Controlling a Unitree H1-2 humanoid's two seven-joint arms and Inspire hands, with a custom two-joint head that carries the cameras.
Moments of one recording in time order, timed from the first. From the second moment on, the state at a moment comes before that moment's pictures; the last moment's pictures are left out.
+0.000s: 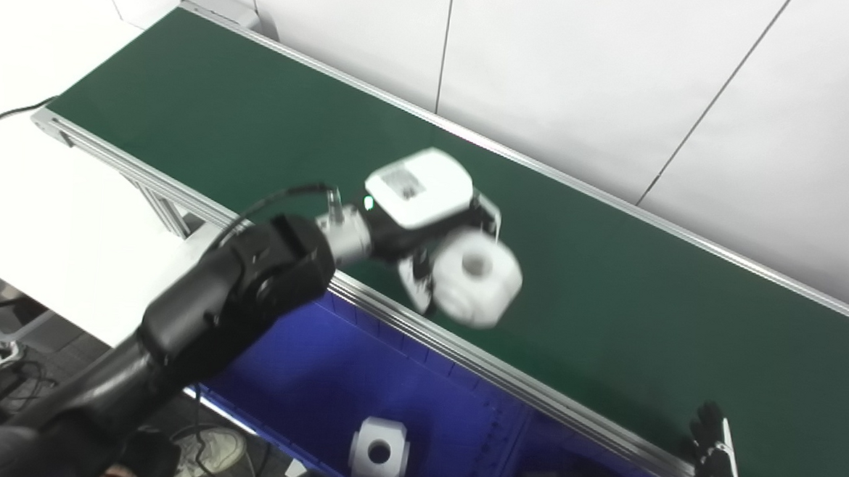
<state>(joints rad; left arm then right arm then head) -0.10 0.43 -0.33 -0.40 0.86 -0.04 -0.48 0.48 -0.17 0.09 -0.21 -0.04 -0.20 0.09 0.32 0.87</state>
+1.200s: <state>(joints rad) 0.10 0.68 -0.27 -0.38 0.70 -0.09 -0.75 0.54 -0.11 0.13 -0.21 -0.07 -0.23 0.08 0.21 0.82</state>
